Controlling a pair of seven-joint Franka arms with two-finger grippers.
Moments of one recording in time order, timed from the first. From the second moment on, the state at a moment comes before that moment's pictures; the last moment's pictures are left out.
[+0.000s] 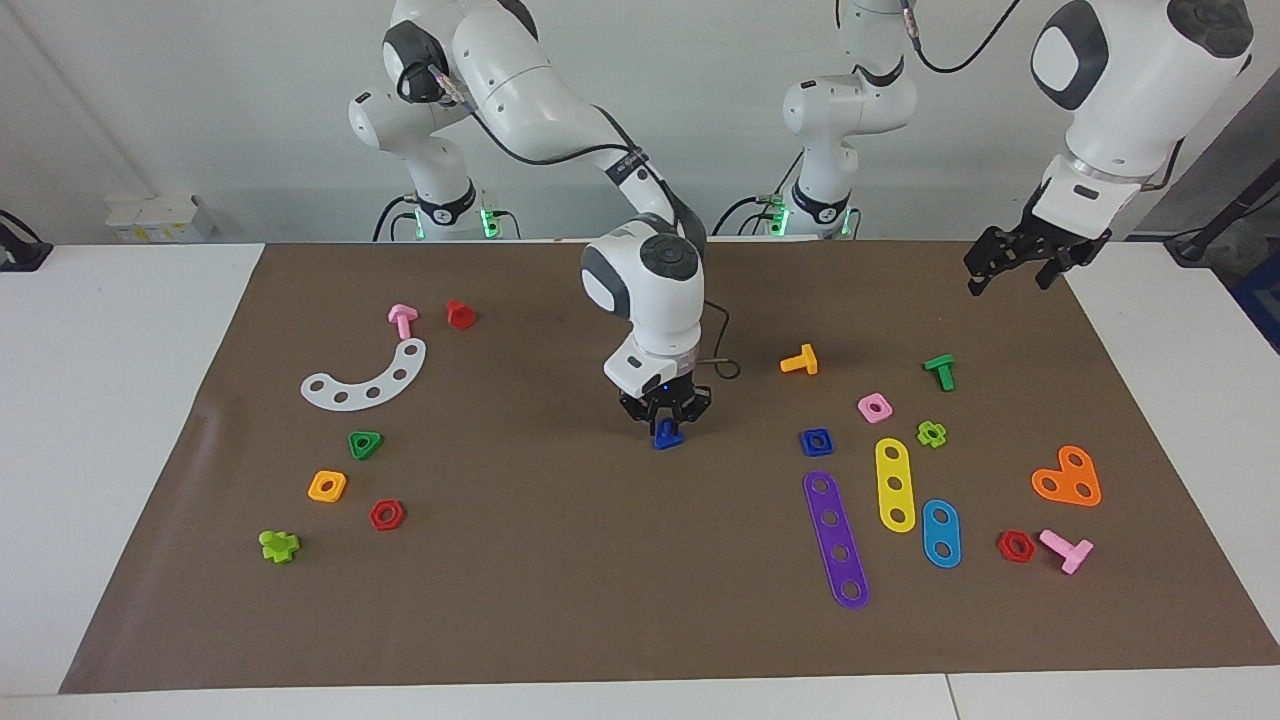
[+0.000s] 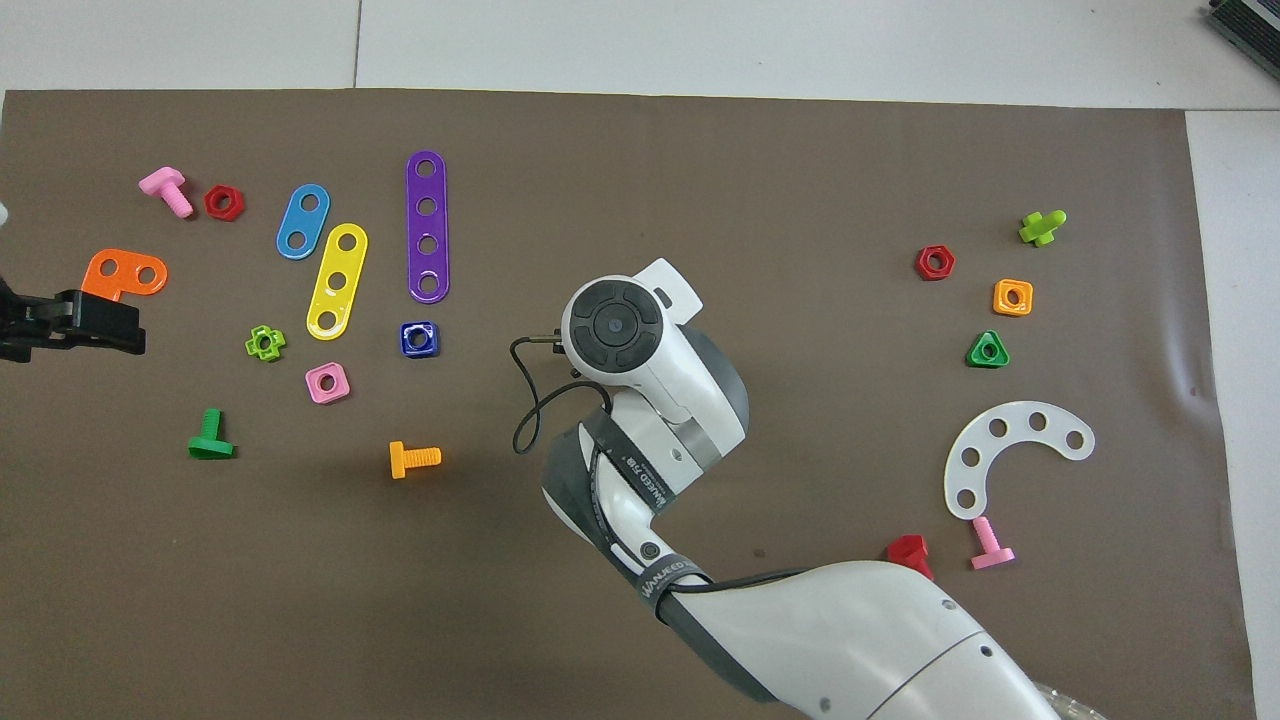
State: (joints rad) left arm 0.03 -0.04 -0.03 -1.72 0.02 1.65 0.00; right arm 0.66 0.60 -0.04 -1.54 -0.05 2.25 0.75
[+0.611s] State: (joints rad) left arm 0.03 -0.06 -0.04 -1.75 0.02 1.65 0.02; right arm 0.66 0.60 -0.04 -1.55 -0.05 2.26 0.75
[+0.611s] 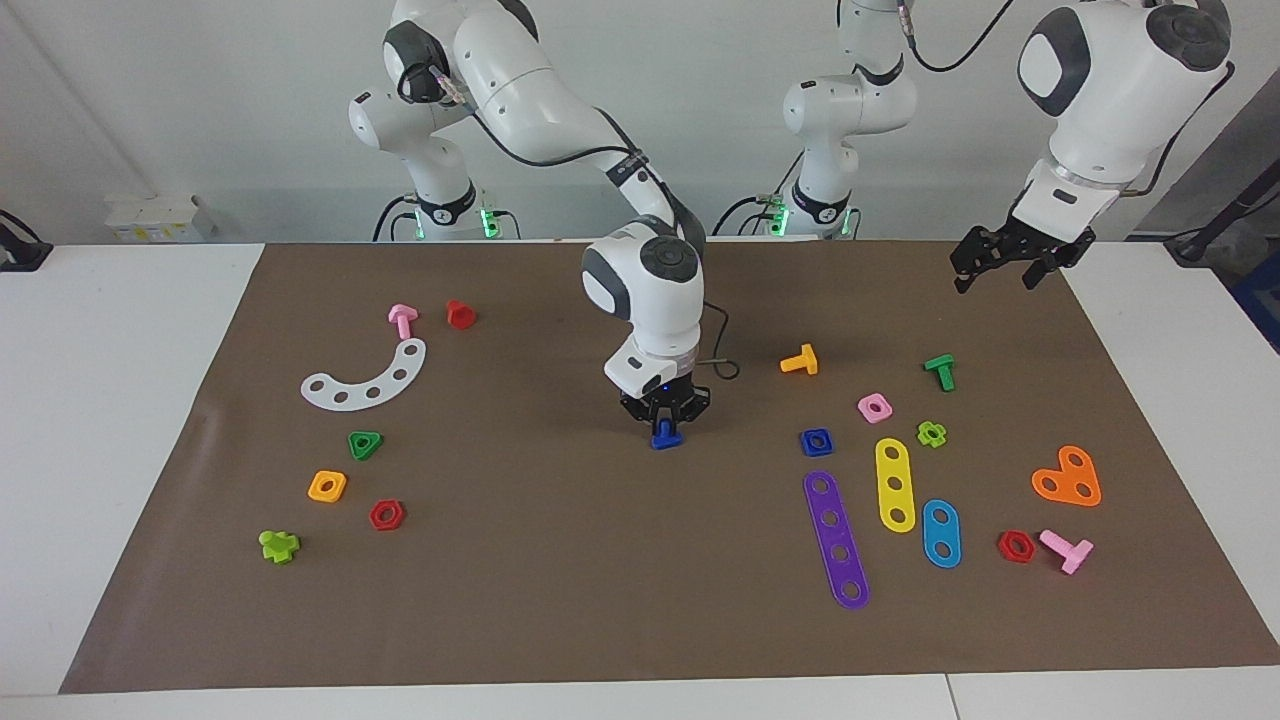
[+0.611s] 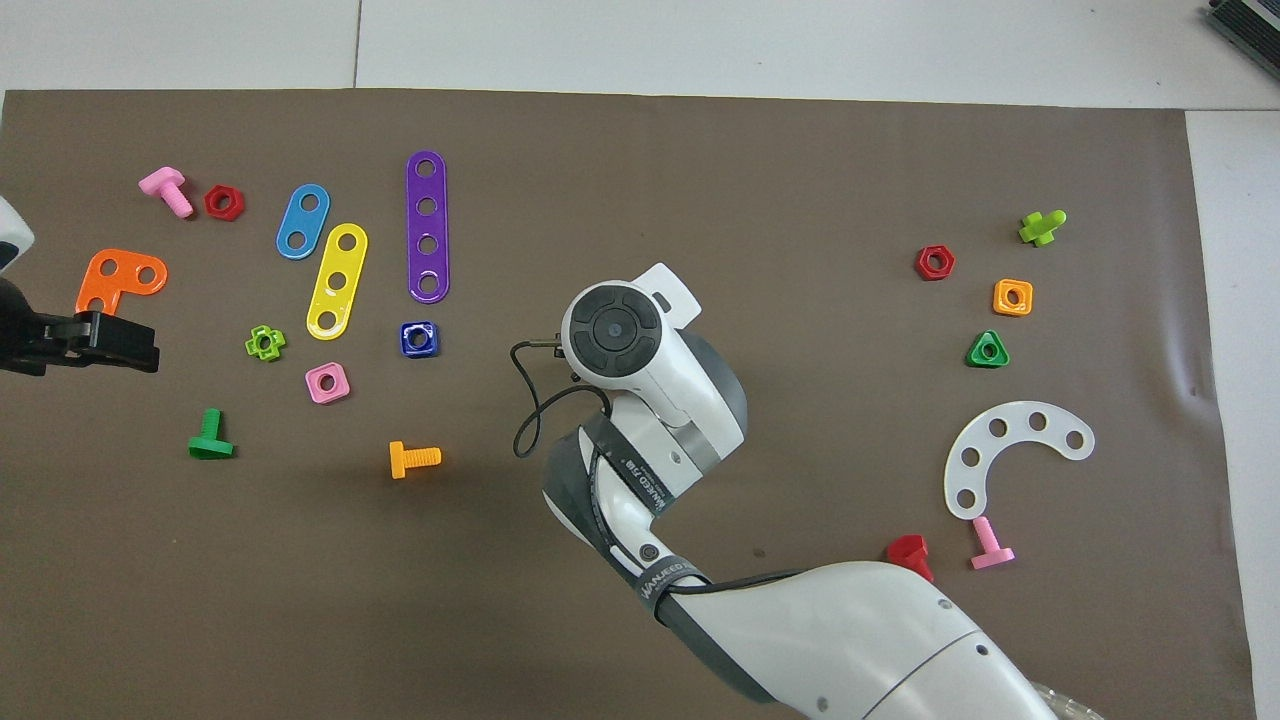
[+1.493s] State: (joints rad) left arm 0.03 -0.07 -0.02 -1.76 0.02 1.65 0.02; right arm 0.40 0.37 -0.06 -1.61 -0.05 2.19 0.47
